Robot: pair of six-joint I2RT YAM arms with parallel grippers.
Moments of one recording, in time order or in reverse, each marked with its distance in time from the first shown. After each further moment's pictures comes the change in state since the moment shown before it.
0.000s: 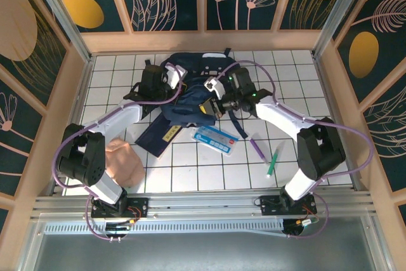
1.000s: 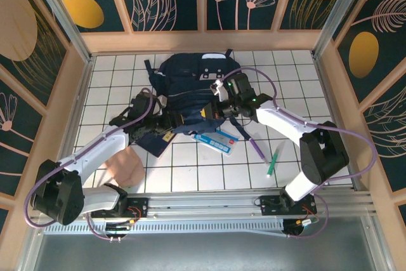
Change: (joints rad) left arm -0.051 -0.355 -0.306 -0.323 0.106 -0.955; right arm 0.002 -0.042 -0.040 -0.076 0.035 0.438
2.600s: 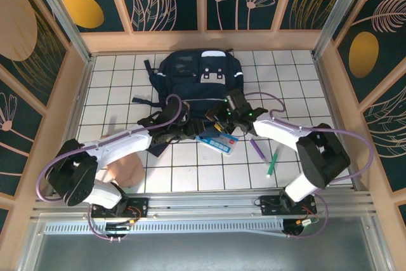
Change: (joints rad) left arm -0.287 0.204 0.085 0.076 -0.232 -0.127; right arm 0.071 -0.018 -0.195 0.147 0.410 0.882
